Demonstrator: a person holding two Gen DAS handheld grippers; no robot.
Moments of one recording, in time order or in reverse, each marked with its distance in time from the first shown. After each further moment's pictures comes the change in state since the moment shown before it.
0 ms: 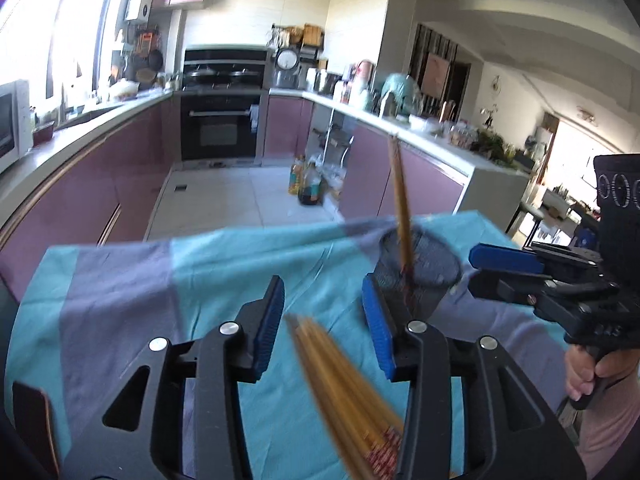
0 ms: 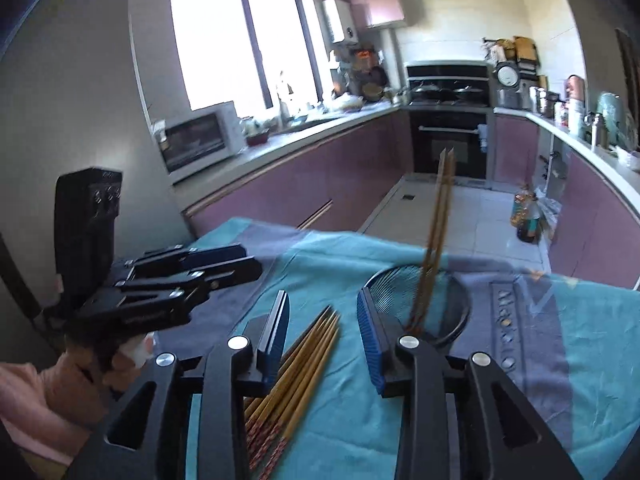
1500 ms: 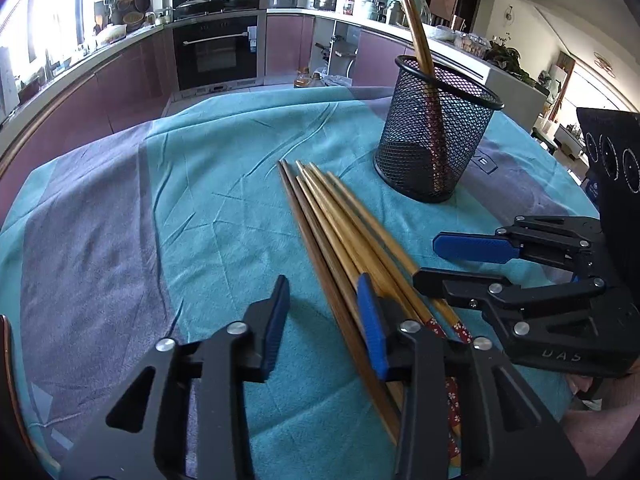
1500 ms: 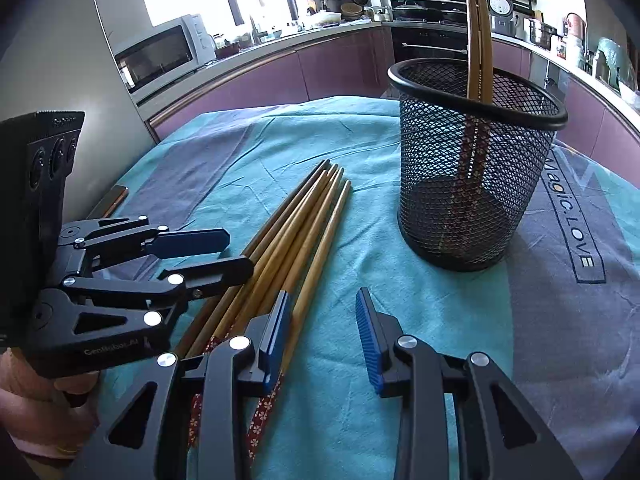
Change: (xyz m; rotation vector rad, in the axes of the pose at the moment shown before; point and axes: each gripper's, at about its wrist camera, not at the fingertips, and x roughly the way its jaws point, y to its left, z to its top) left arm 0.064 -0.007 -0.093 0.031 0.298 0.025; right arm 0.089 0.010 -0.068 0.067 0.250 -0.105
